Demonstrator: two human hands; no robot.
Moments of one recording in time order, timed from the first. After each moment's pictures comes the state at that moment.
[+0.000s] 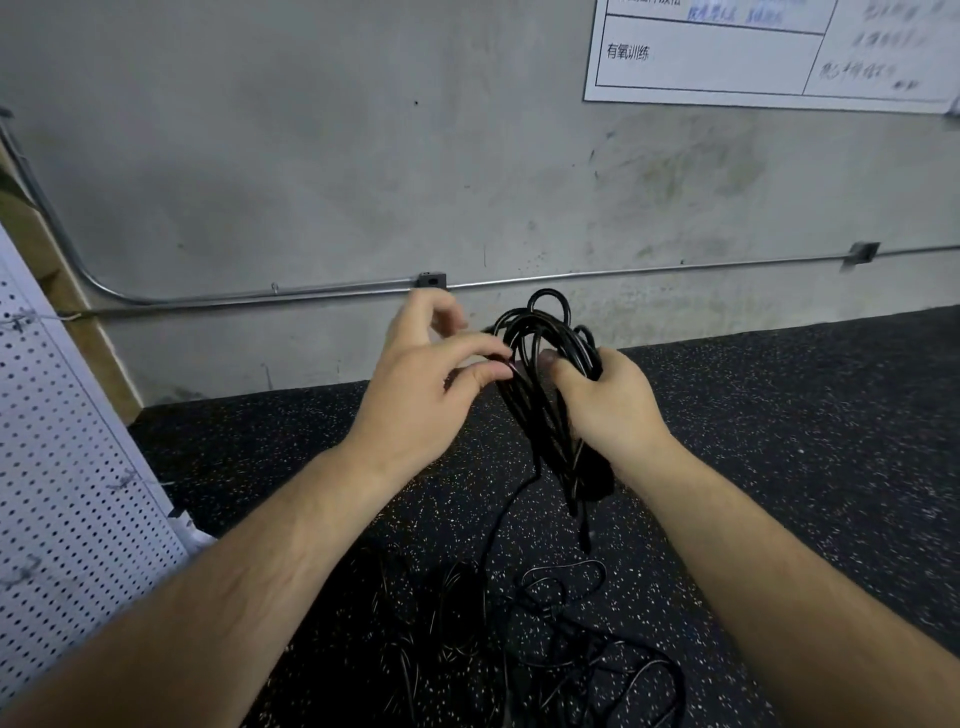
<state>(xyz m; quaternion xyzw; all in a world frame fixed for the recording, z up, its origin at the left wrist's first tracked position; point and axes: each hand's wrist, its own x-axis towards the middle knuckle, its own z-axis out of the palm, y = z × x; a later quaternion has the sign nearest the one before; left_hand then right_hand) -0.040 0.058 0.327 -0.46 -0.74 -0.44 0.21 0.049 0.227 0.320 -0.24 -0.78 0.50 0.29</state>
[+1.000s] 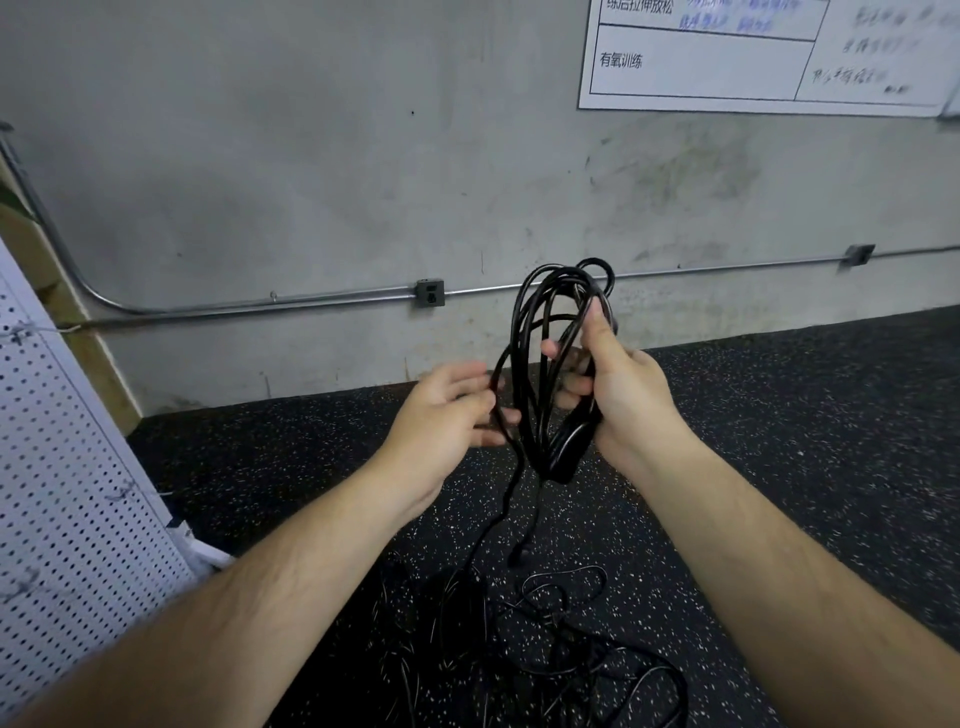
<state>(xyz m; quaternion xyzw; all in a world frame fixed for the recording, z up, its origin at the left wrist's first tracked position) -0.019 0.078 0.314 -0.20 -0.64 -0.72 -0.19 0.051 0.225 0.338 -0.15 -0.52 0.80 0.28</state>
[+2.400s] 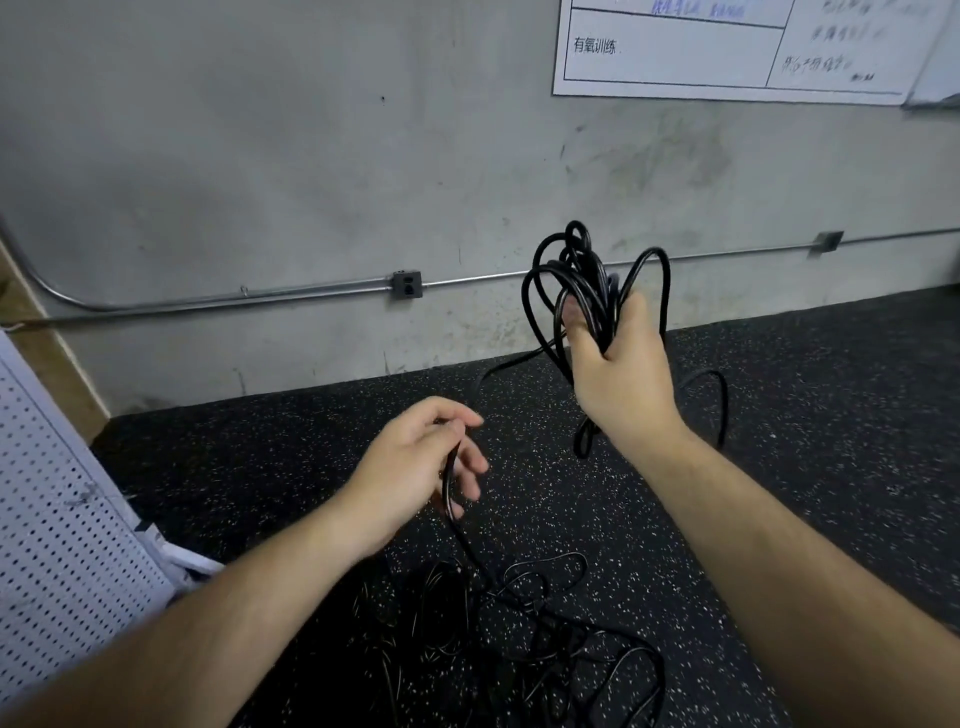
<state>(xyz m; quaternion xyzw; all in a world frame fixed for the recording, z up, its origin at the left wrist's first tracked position) -0.008 0.063 0.289 -0.28 -0.69 -0.62 -0.24 0.066 0.260 0.332 -0.20 -0.79 0.39 0.42</state>
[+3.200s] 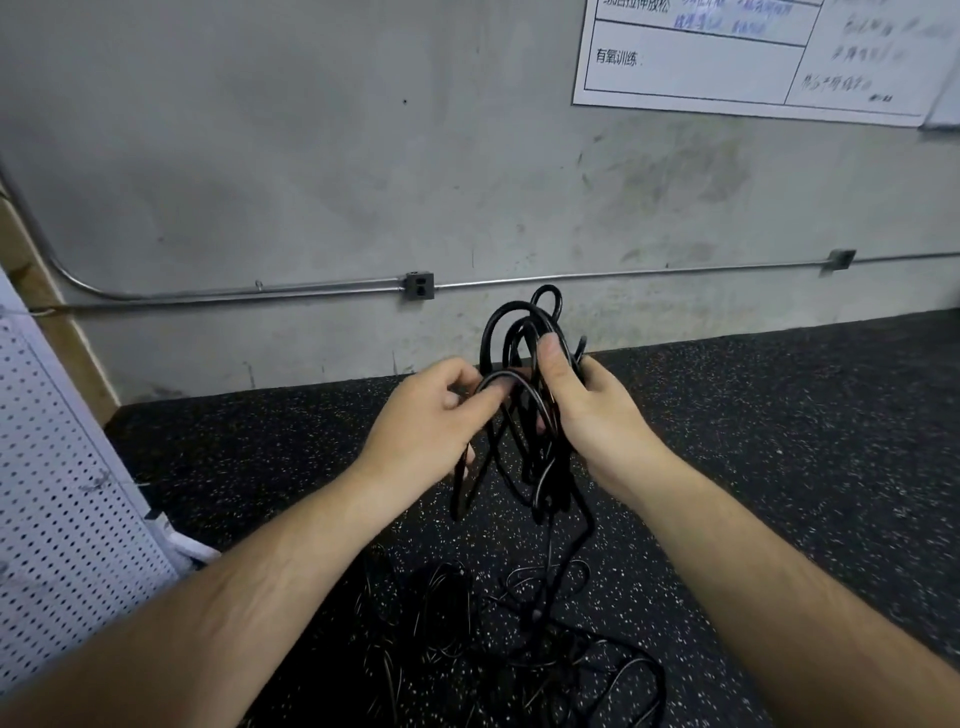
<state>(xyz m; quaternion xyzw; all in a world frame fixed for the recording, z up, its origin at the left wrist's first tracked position) -0.015 0.069 0.318 -0.31 -0.77 -0.56 -0.08 0.063 0.221 0.318 -0.17 -0.72 0.64 0.22</state>
